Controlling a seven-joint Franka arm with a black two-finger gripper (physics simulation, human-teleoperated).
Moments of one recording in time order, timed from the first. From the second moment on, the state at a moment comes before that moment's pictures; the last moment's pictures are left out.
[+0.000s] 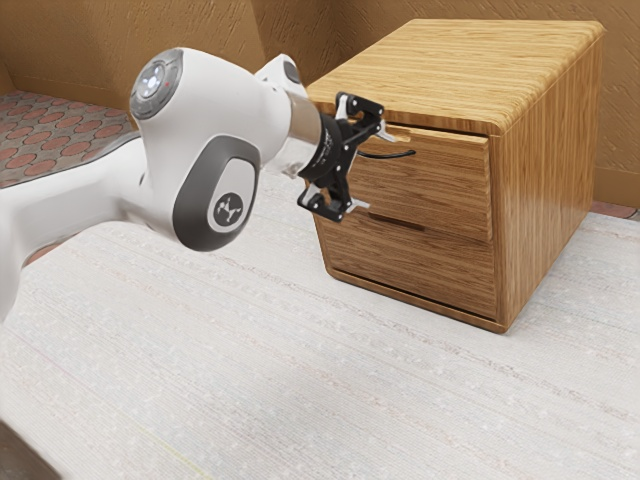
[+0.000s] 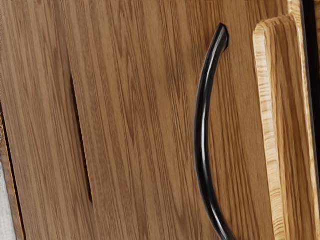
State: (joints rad) arm 0.00 0.00 -0.08 -1.81 -0.03 2.66 -1.48
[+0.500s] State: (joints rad) arm 0.00 0.01 -0.07 -1.82 -0.03 2.67 -1.47
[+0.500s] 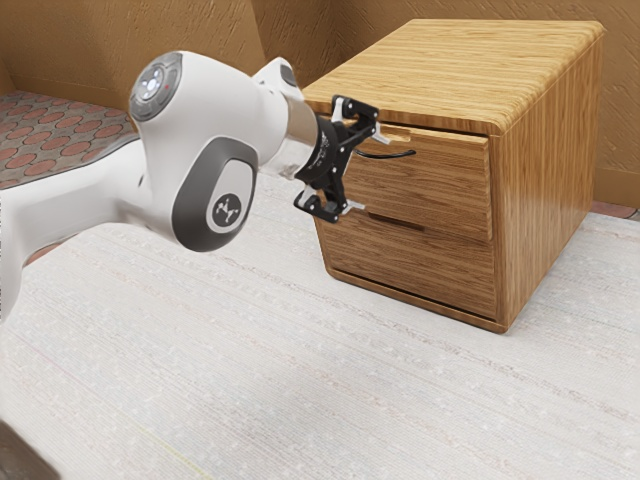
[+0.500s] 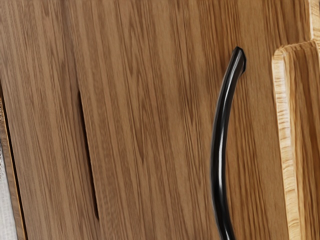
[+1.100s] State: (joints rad) arm 0.06 0.02 -0.09 -1.82 -0.03 2.69 -1.48
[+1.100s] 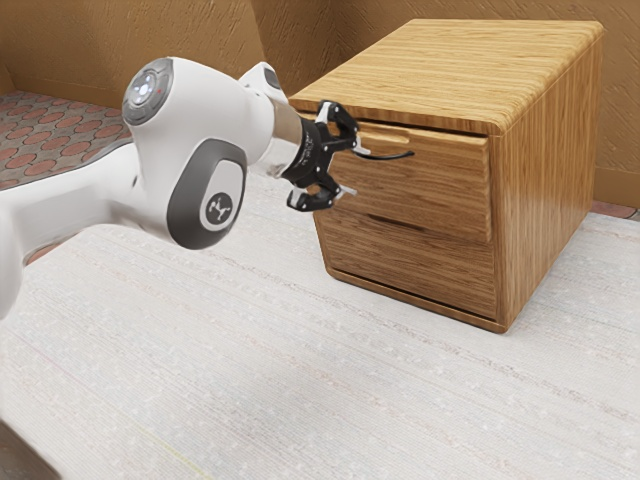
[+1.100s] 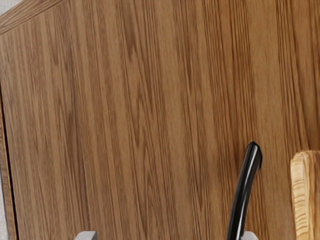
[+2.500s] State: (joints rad) arm 0.10 -0.24 -0.15 -2.08 -0.04 2.71 -1.48
